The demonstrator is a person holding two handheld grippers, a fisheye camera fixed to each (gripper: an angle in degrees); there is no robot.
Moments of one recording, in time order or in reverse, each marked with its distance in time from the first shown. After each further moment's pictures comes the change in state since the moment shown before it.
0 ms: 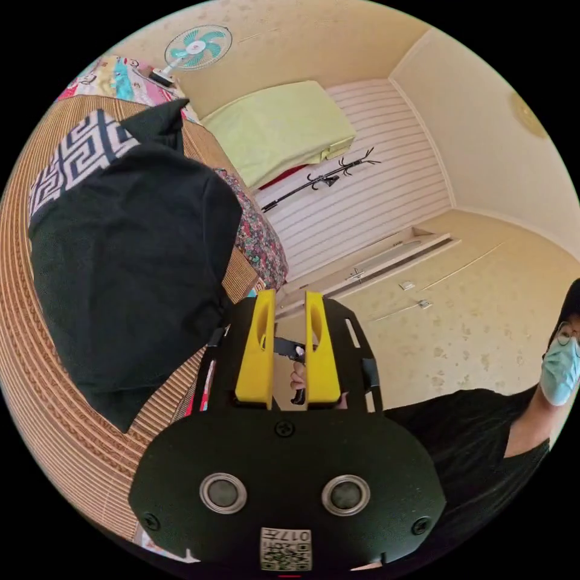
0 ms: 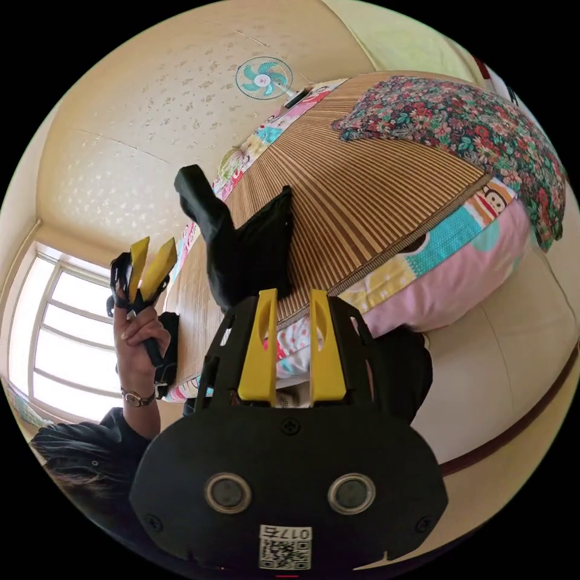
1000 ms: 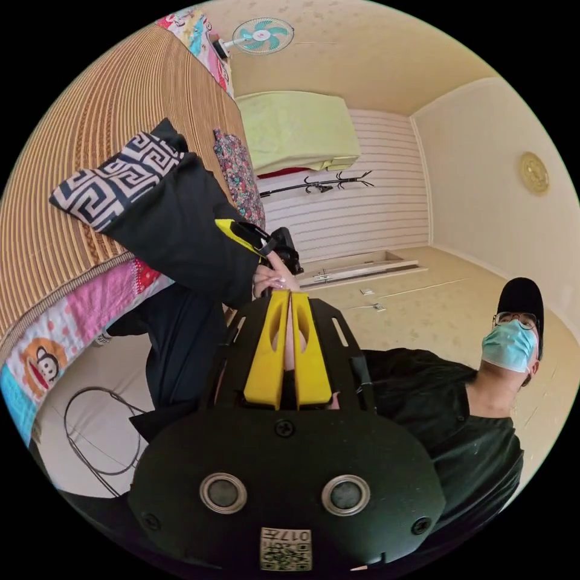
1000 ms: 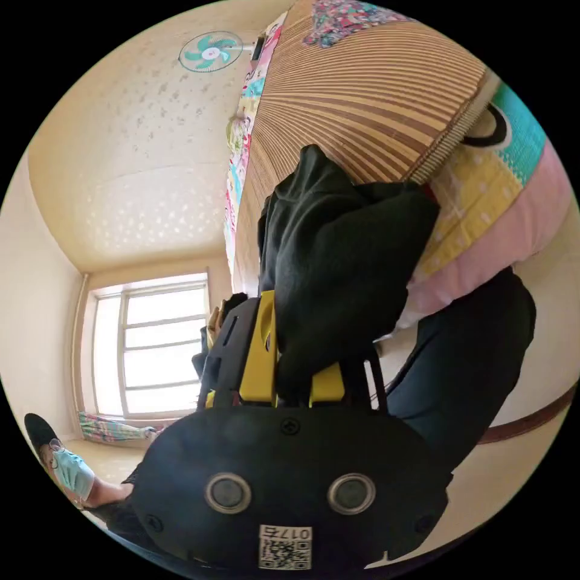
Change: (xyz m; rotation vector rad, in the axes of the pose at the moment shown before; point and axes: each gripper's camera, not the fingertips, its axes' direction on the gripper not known) left arm 0.052 0.146 -0.107 0.021 0.172 -0.234; right arm 0.014 -0.068 0.010 -0.291 -0.303 0.207
